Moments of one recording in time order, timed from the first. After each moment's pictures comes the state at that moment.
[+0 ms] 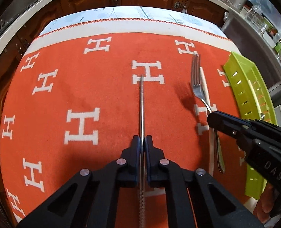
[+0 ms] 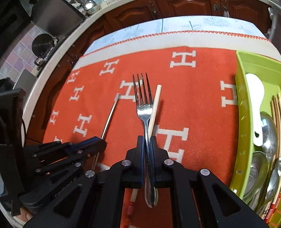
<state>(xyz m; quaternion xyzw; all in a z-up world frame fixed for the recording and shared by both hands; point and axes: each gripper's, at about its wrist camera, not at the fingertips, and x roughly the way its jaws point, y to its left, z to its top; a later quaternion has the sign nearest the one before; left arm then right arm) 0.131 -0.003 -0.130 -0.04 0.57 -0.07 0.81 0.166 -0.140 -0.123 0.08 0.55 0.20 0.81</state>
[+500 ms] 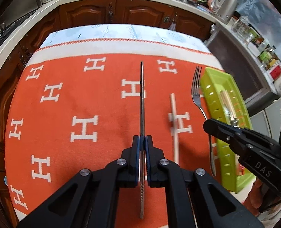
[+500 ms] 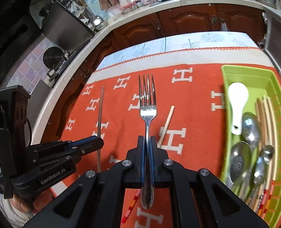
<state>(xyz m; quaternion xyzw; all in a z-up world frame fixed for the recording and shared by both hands) 0.108 0.001 -0.076 -0.06 0.54 -0.10 0.83 0.127 -0.172 -0.069 0.11 0.51 0.20 0.83</state>
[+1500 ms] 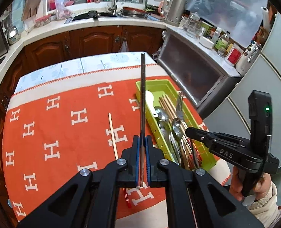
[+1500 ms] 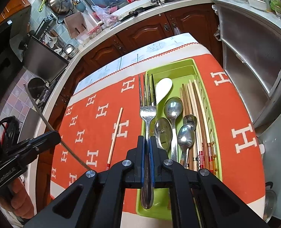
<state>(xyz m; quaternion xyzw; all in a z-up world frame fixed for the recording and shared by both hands) 0.055 -0.083 0.006 -0.01 0.46 -0.22 0.86 0.055 -0.303 -0.035 0.18 0.48 0.10 0.85</state>
